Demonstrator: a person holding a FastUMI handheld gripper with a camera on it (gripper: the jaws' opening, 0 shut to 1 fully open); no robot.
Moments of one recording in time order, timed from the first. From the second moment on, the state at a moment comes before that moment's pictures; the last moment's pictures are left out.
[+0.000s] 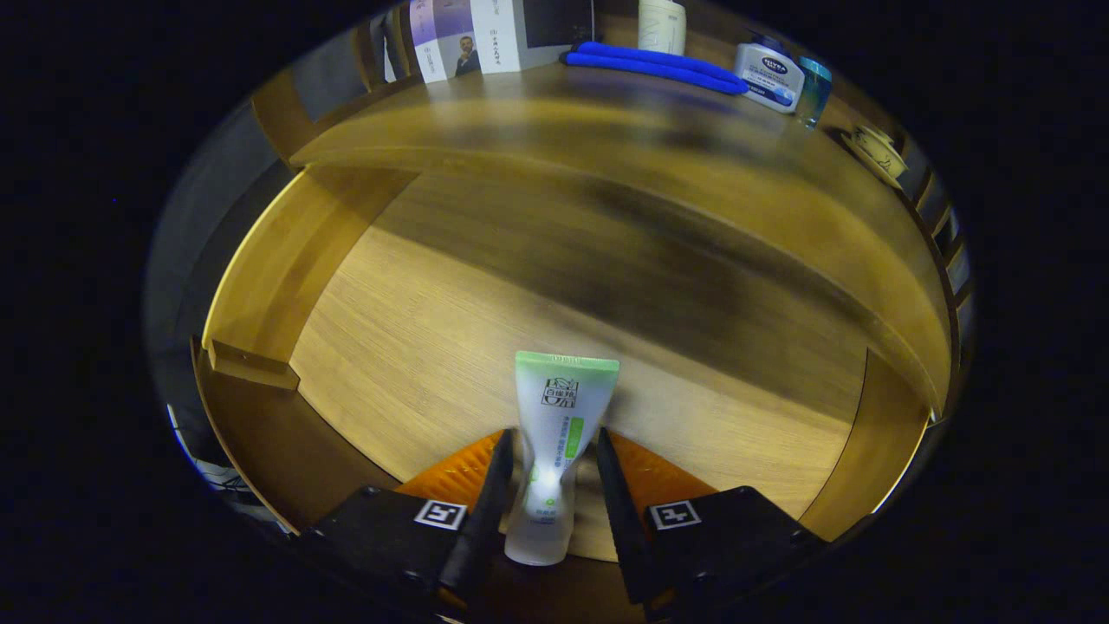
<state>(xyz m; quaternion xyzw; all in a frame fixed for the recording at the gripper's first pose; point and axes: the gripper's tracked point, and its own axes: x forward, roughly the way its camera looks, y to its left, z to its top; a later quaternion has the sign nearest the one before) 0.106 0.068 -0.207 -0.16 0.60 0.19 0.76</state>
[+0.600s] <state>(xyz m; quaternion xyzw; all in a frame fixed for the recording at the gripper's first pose) 0.114 0.083 -0.178 -0.19 0.50 0.25 0.81</state>
